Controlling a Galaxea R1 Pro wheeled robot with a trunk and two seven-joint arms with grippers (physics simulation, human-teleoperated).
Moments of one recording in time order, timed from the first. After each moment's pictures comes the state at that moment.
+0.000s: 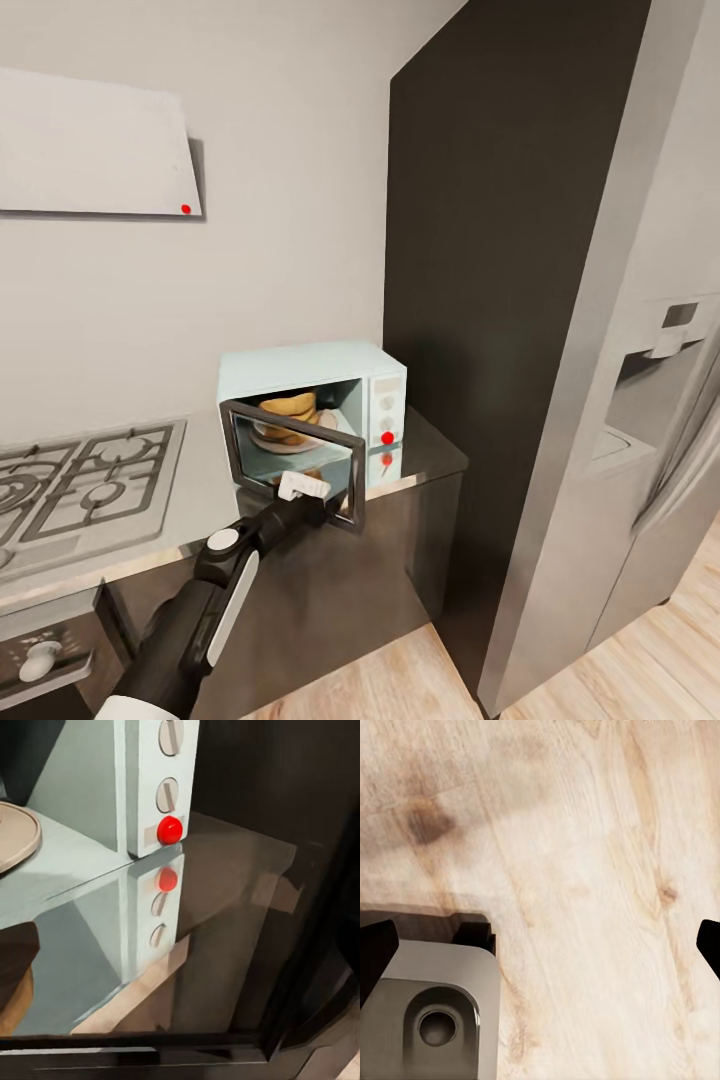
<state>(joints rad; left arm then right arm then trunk) -0.43 -0.07 -0.14 -1.26 0.02 0.31 -0.36 -0.33 -0.17 -0.21 0.03 0.30 0.02 0.10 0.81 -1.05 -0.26</state>
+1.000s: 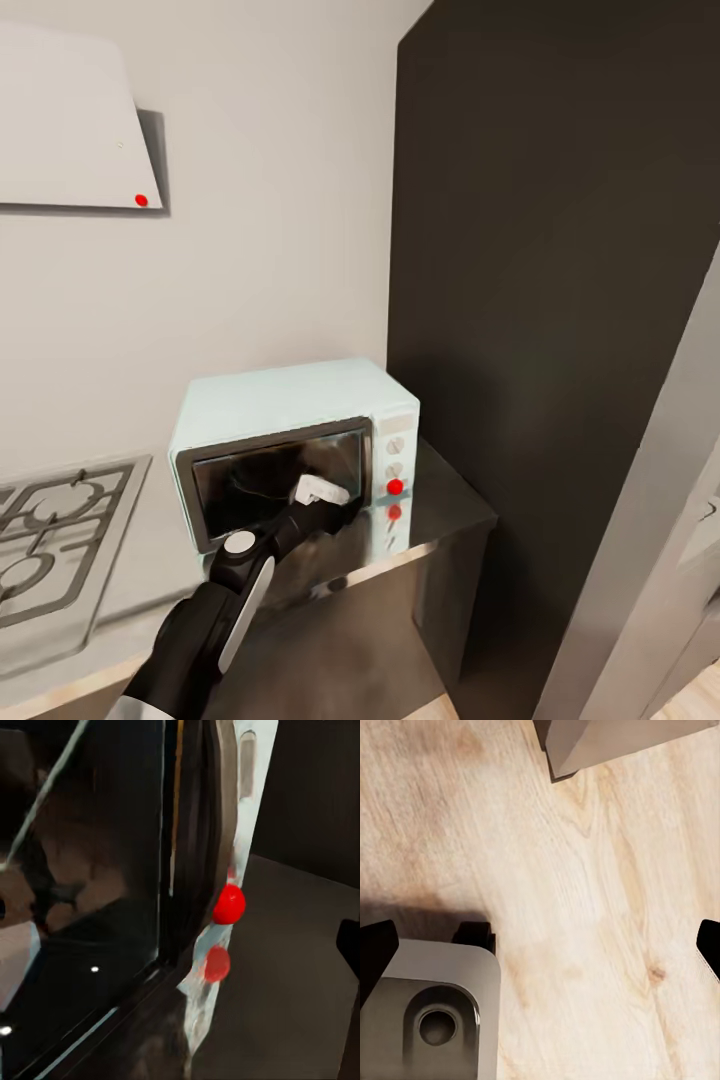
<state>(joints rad) -0.43 -0.07 -0.24 -1.27 0.03 0.31 -0.34 -0.33 -0.17 -0.21 0.03 0.30 0.02 0.10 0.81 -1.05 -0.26</state>
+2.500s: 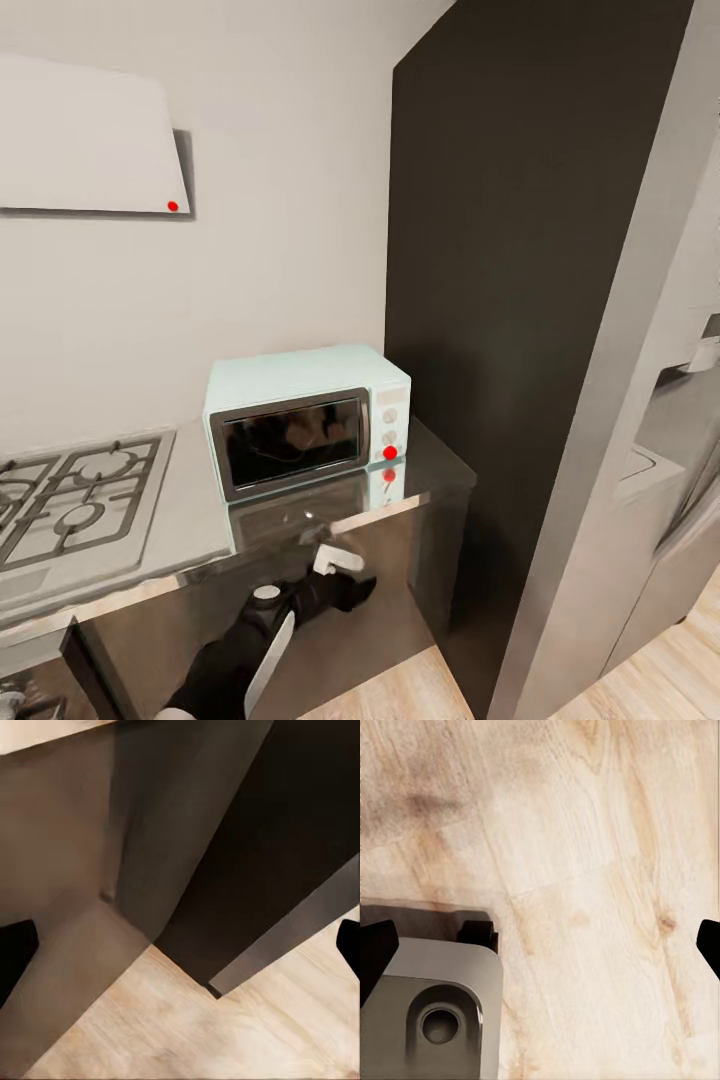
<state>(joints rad) -0.43 -0.13 -0.24 -0.84 0.08 0.31 -0.34 -0.33 -0.17 -0.21 0.03 0.31 0.02 0.10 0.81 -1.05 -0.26</state>
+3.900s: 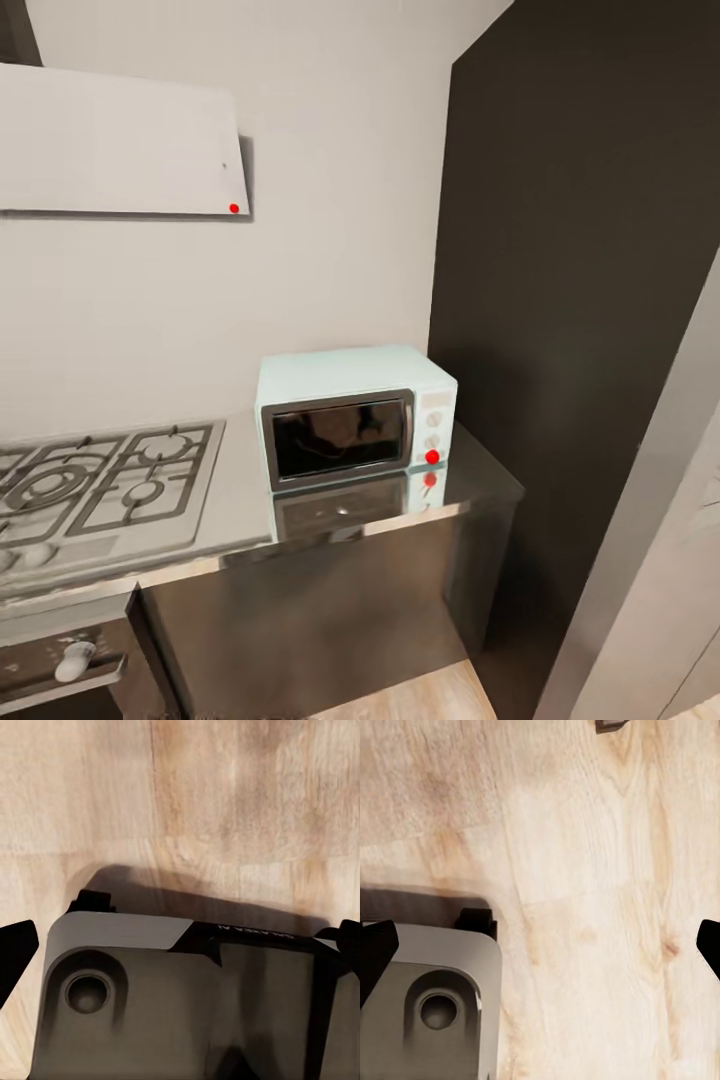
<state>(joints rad) -0.21 0.02 -0.15 0.00 0.39 -0.03 -0.17 -0.31 -0.16 -0.21 0.03 0.31 0.02 0.10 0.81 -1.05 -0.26</state>
